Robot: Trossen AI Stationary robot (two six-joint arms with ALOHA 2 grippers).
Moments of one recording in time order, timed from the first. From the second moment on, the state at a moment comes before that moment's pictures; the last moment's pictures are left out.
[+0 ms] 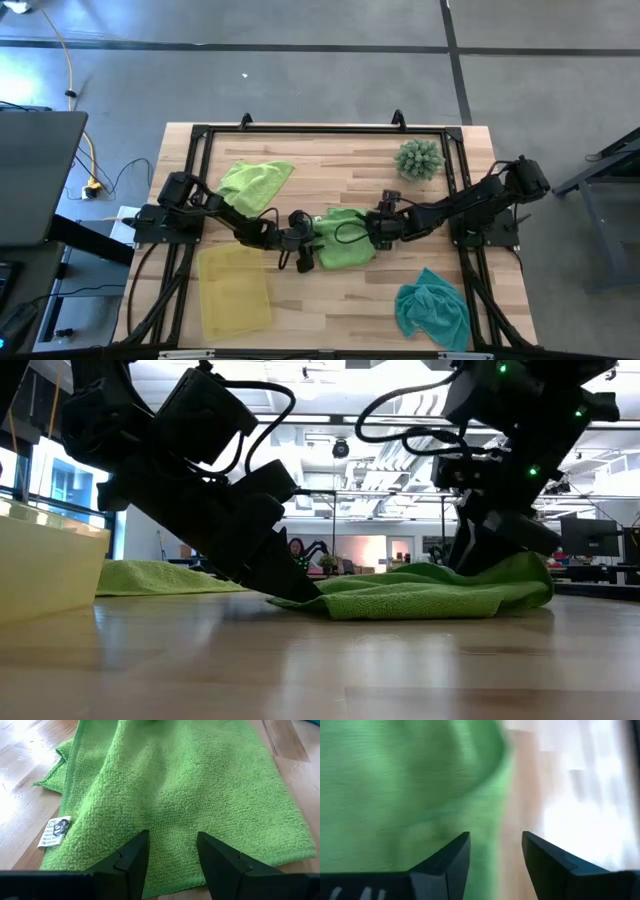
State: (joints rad) left arm -0.13 1.98 0.70 0.62 -0.33 -0.33; right arm 0.22 1.53 0.74 -0.42 0.58 0.17
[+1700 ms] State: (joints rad) left arm -0.13 1.98 0.70 0.63 -0.33 -0.32; right arm 0.18 1.51 0.86 -0.55 0.44 0.68
